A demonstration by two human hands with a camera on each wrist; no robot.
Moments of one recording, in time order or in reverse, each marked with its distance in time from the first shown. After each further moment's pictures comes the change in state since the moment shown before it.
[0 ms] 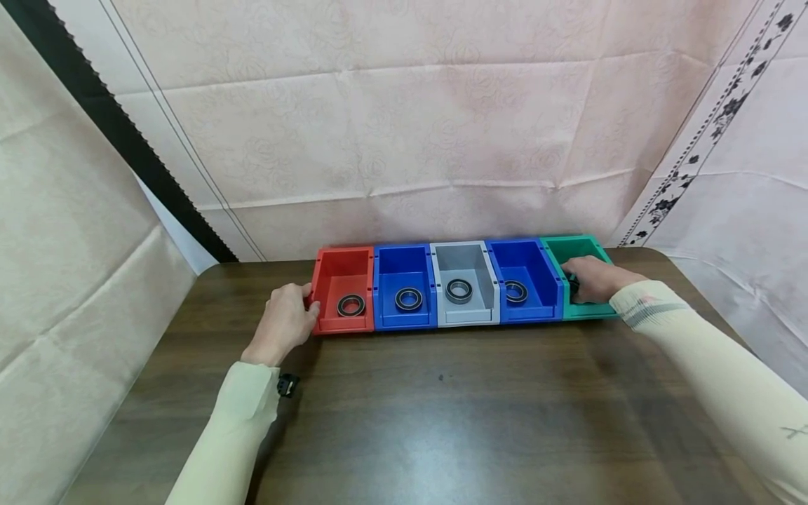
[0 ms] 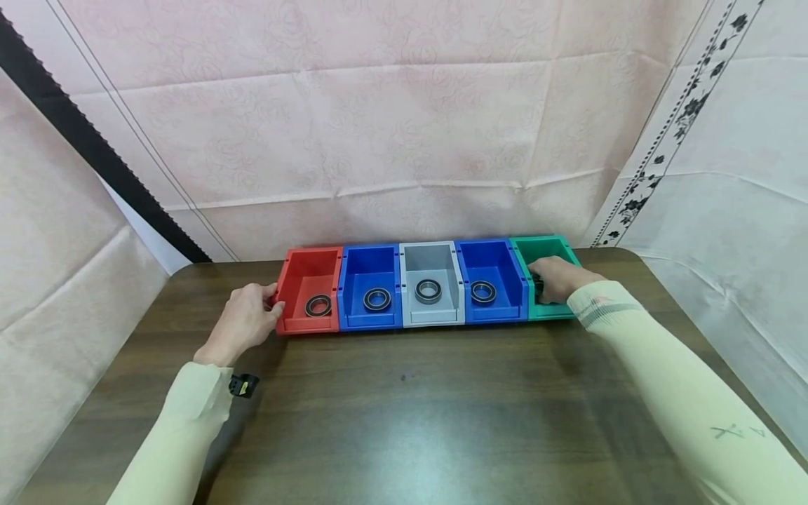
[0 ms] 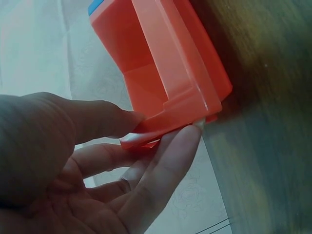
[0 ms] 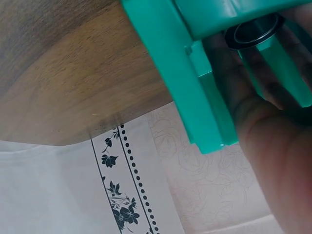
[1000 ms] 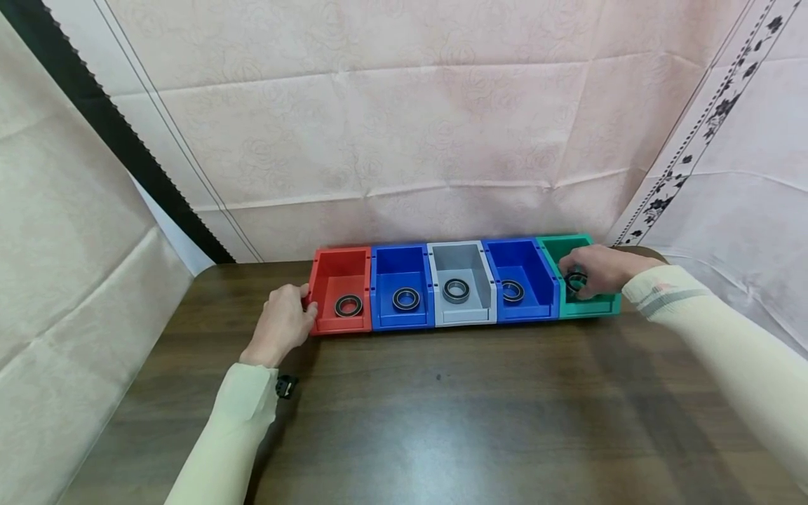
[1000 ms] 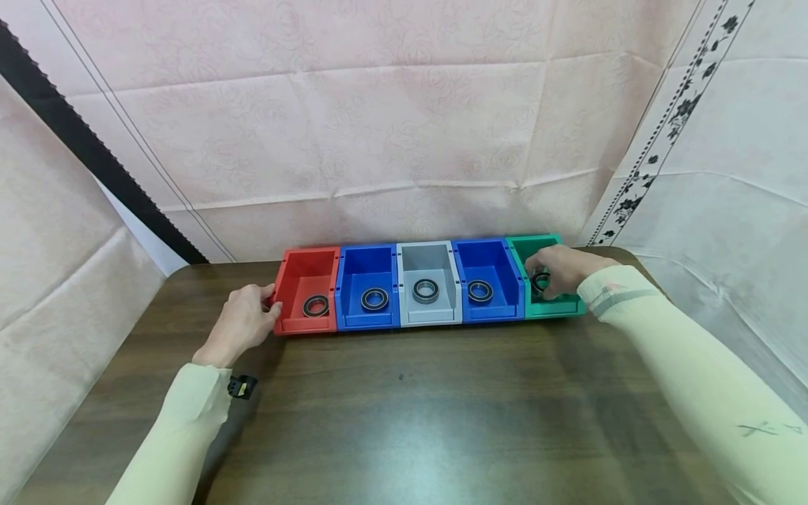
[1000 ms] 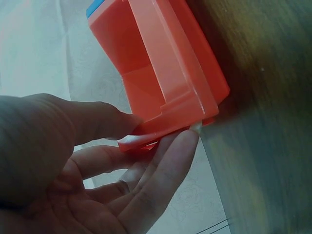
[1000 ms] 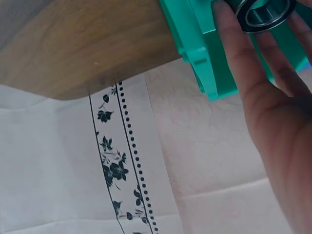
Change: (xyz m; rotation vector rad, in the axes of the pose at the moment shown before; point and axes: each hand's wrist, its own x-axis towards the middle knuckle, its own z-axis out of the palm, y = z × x) left_hand -0.001 0.001 0.001 -0.001 -0.008 -0.034; right_hand -0.017 -0.008 -0.034 -0.002 -0.069 -0.109
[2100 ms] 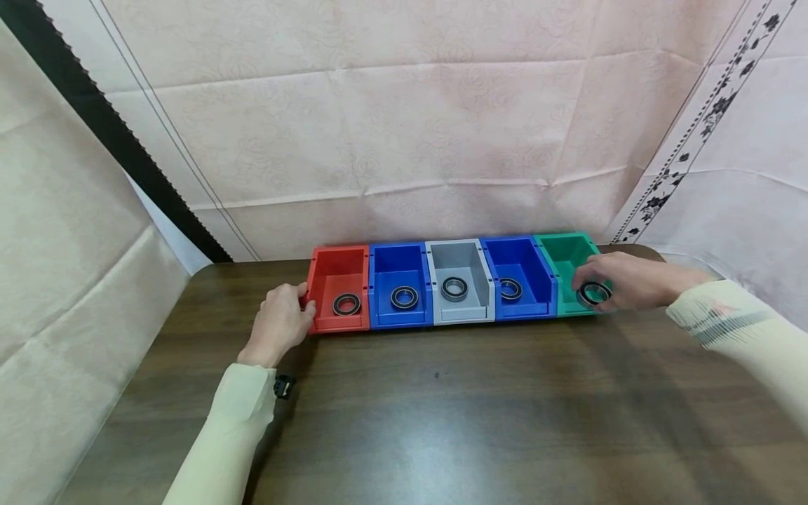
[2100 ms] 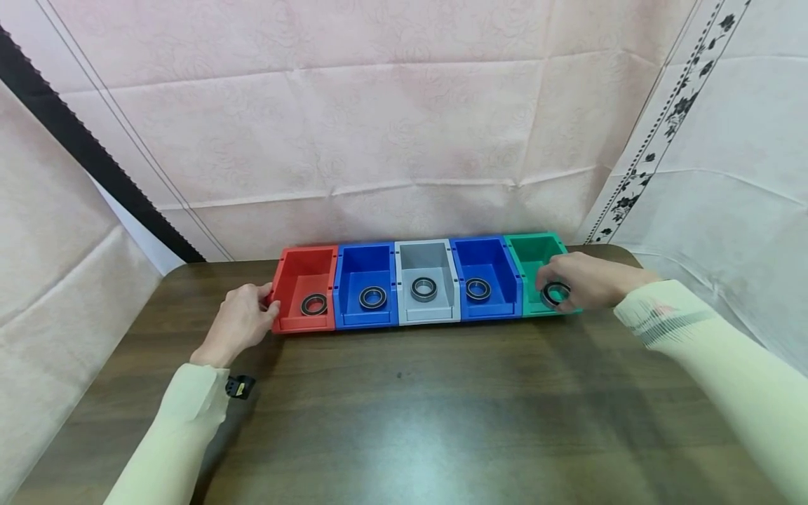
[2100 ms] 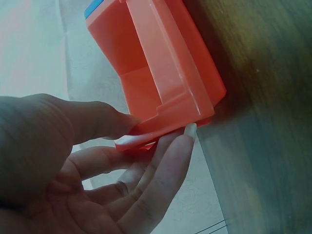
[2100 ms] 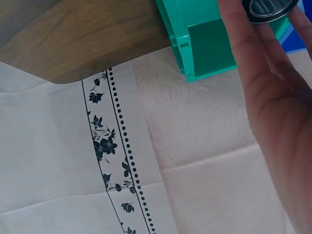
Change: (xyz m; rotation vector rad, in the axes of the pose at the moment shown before) left_hand 0.000 -0.002 0.002 0.032 0.030 0.003; right_hand -0.051 -0.023 -0.003 -0.084 0.111 -0.067
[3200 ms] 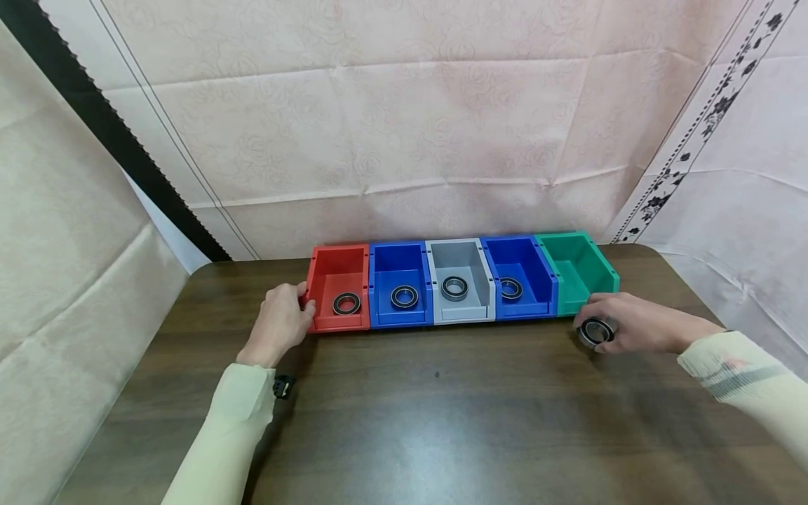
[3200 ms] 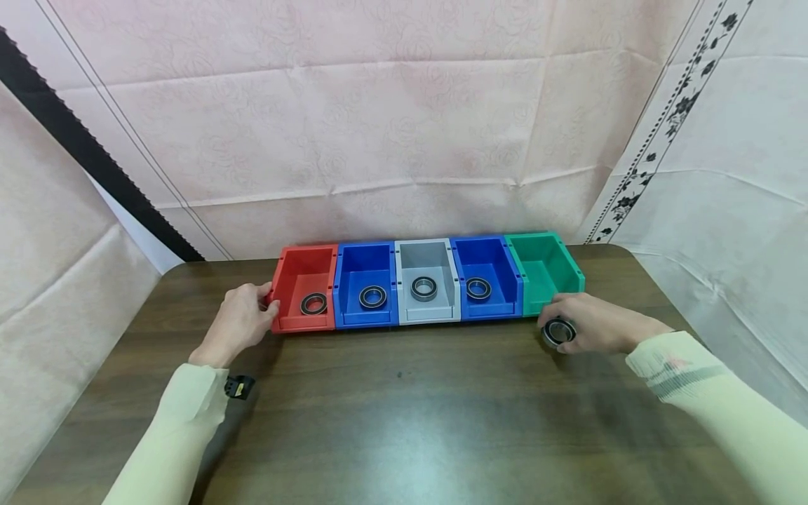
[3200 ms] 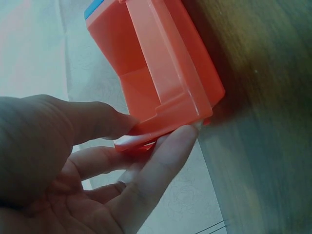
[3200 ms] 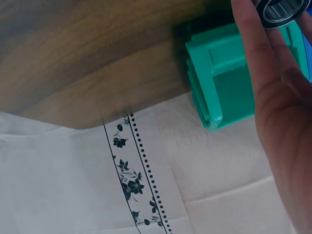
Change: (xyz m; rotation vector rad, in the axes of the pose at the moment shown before) left_hand 0.000 -0.001 0.000 -0.038 -0.014 0.020; right_hand -0.030 -0.005 0.055 0.091 0.034 -0.064
